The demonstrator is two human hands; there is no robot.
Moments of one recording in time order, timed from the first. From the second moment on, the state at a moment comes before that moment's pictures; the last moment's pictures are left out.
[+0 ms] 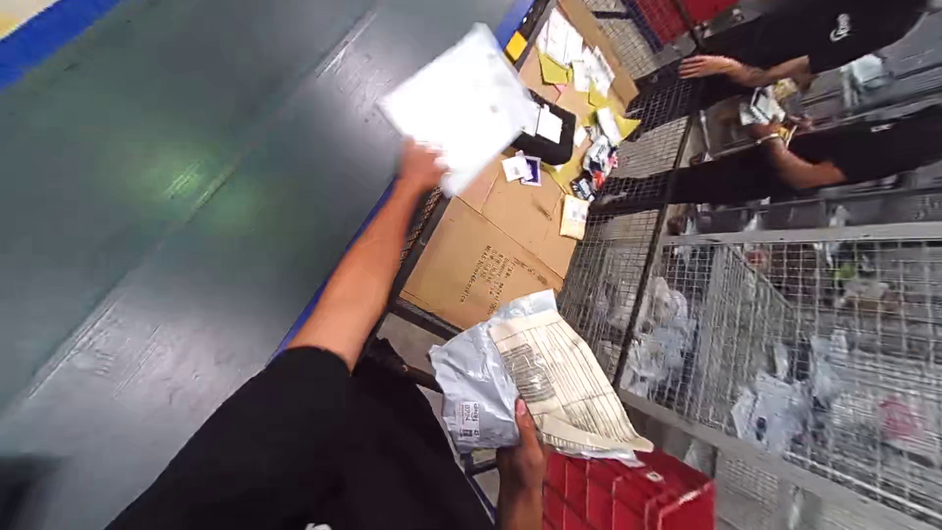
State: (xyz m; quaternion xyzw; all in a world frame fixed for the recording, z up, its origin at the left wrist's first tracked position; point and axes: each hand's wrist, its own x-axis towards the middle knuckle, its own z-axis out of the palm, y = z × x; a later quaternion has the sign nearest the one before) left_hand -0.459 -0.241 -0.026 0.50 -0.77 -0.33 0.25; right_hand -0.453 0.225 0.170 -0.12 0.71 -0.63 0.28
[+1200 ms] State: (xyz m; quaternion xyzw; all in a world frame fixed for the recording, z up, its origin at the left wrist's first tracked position) left_hand -0.092 0.023 0.071 0.82 -0.46 -0.28 0.19; right_hand -0.466 0.184 0.134 -0.19 0.62 -0.63 0.43
